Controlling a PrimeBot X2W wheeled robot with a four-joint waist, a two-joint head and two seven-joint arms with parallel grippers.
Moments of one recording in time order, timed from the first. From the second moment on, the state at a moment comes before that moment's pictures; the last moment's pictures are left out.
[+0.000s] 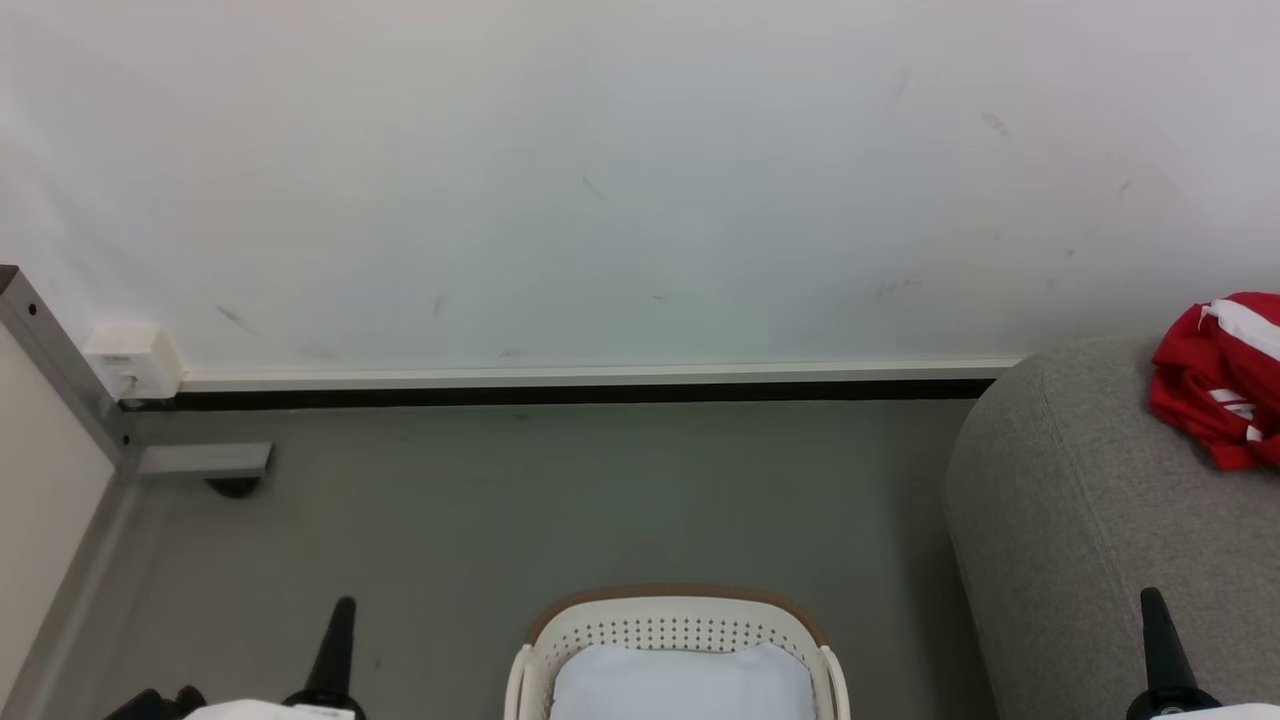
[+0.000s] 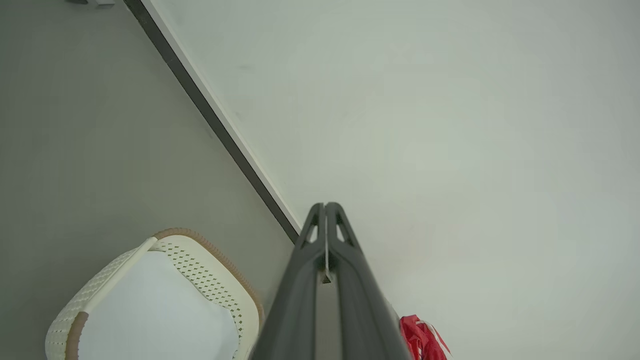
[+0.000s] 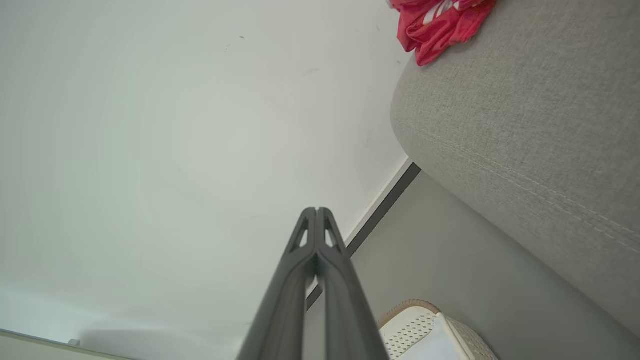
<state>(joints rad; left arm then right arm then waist) -0.05 0.07 0.02 0.28 -1.18 -0.07 -0.01 -0.04 -0.04 -0.11 0.29 1.15 0.13 0.00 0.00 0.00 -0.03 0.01</state>
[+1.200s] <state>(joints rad) -0.09 0.05 0.09 0.25 -1.47 -0.11 0.08 -0.08 -0.04 -0.11 0.26 1.46 0.13 0.08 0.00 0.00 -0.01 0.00</state>
